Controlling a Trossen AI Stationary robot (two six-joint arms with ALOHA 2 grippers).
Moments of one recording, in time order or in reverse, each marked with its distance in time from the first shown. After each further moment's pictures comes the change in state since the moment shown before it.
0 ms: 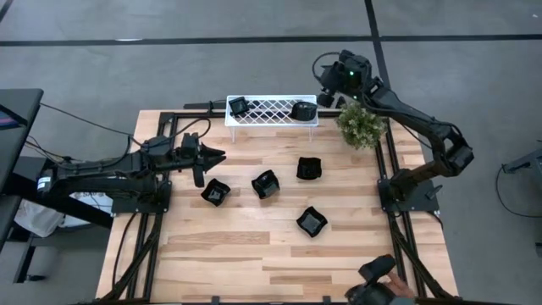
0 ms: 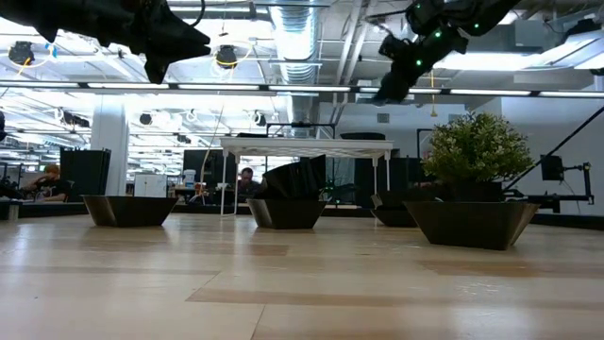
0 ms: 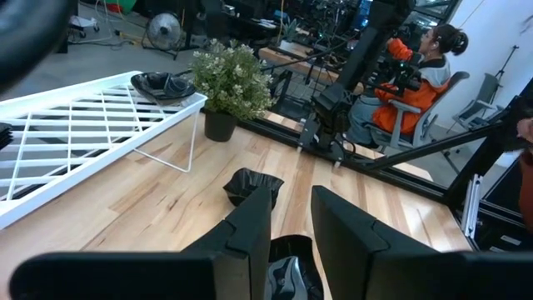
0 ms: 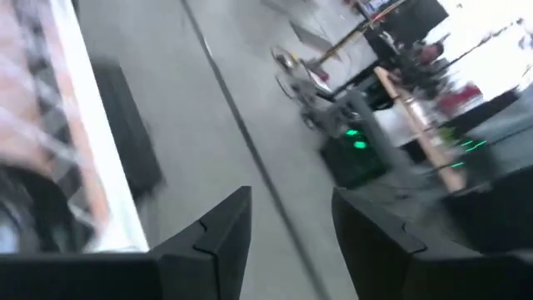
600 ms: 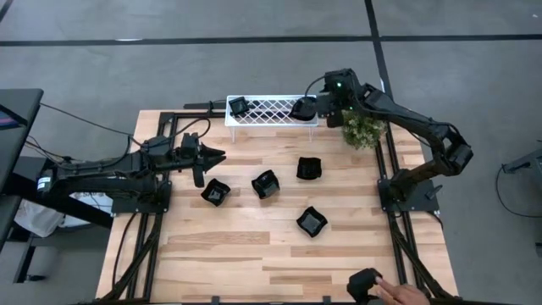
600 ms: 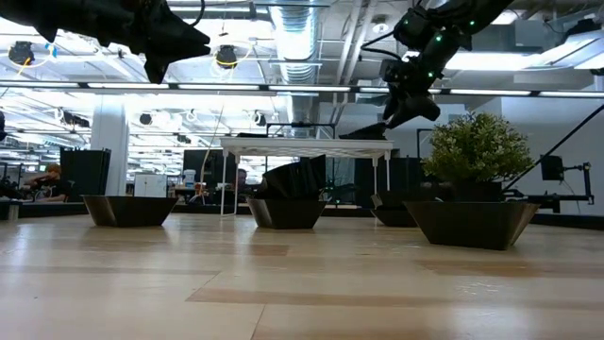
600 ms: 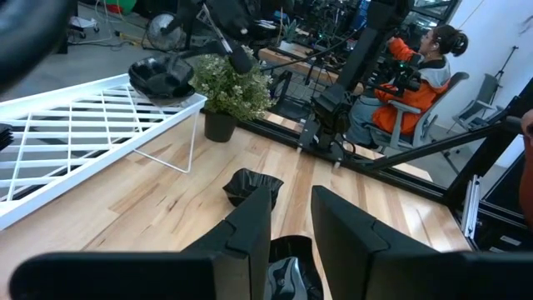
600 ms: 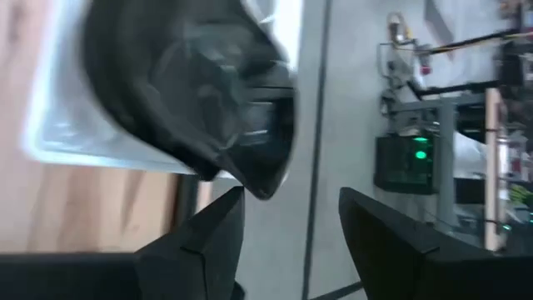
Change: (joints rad) left arm 0.000 -0.002 0.000 0.000 0.000 0.000; right arm 0.086 0.009 0.000 -0.361 0.039 -0.382
